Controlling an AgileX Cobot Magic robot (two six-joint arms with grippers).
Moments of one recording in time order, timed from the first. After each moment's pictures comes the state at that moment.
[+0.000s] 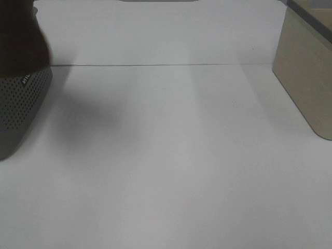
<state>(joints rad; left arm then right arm) -0.49 1.50 -2.05 0.09 1.08 0.95 0.04 0.03 -0.51 0.07 1.05 -0.11</state>
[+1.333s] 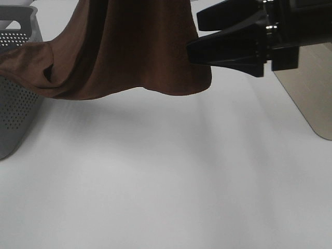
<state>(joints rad) -0.77 1.59 -2.05 0.08 0.92 1.22 0.22 1.43 -0.91 1.47 1.01 -1.84</state>
